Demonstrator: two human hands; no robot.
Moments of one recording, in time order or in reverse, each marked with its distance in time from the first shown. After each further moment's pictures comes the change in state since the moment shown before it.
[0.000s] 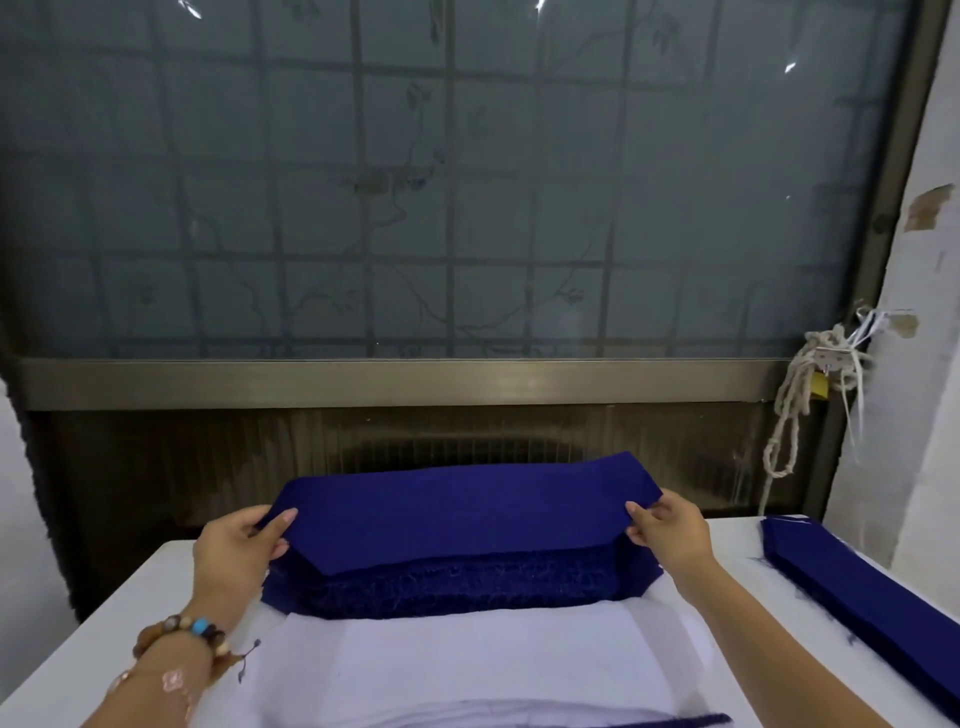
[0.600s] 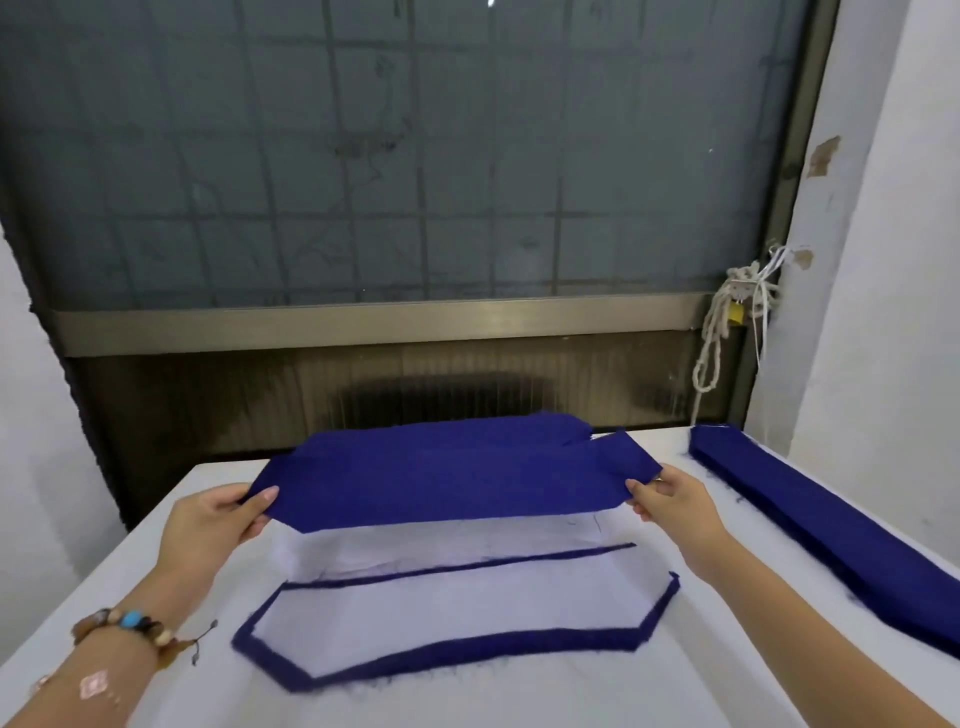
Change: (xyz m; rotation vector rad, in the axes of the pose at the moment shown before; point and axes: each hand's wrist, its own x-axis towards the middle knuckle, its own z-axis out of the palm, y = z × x) left_hand -0.108 0.026 -0.080 -0.062 -0.109 -0.138; right_hand -0.115 0.027 -0.090 -0.036 -0.062 0.022
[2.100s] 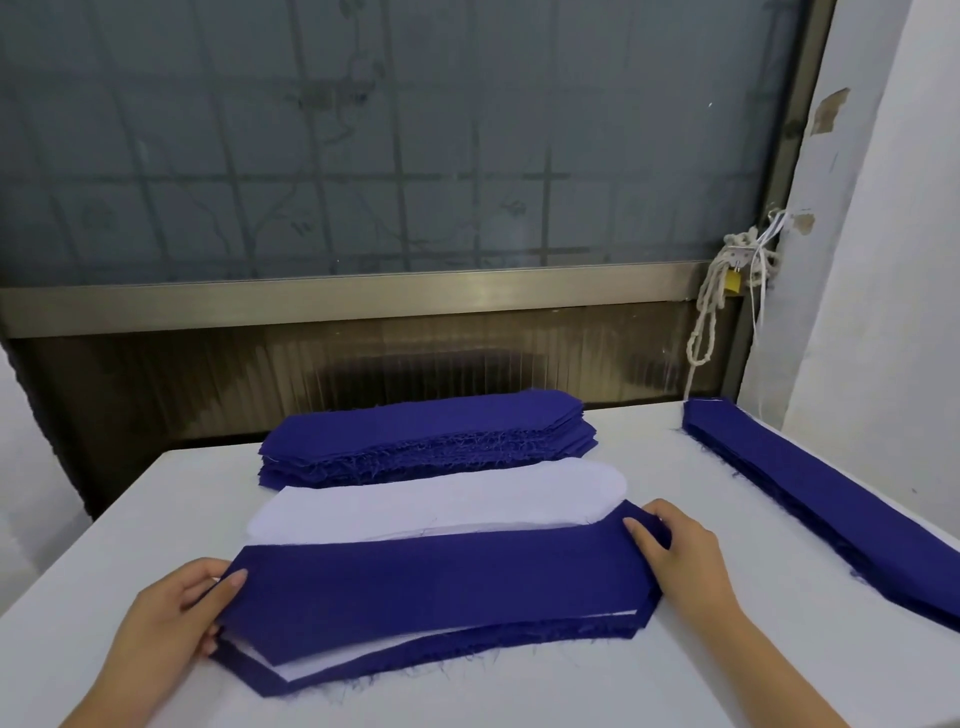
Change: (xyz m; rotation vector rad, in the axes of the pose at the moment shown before) left_hand -0.047 -0.063 -0.019 0.198 -0.235 -0.035; right_hand -0.044 0.065 -0.001 -0.360 0.034 -0.279
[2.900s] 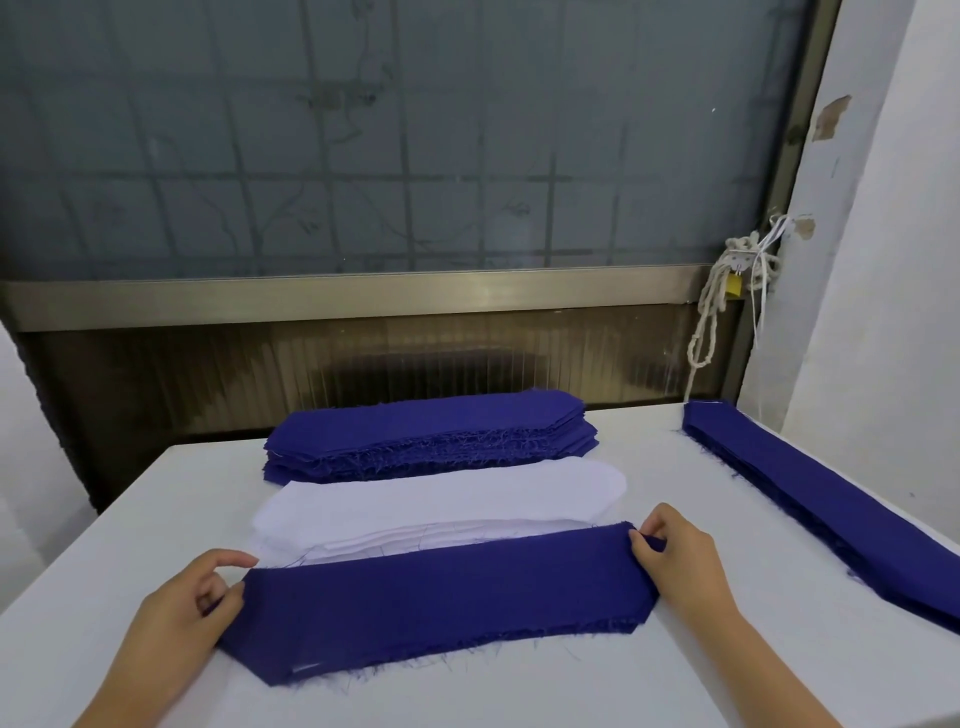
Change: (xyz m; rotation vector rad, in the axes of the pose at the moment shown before) left_hand -0.004 -0.011 -0.003 0.388 0.047 0.292; right_hand -0.001 0.001 0.003 -0.057 -0.017 0.123
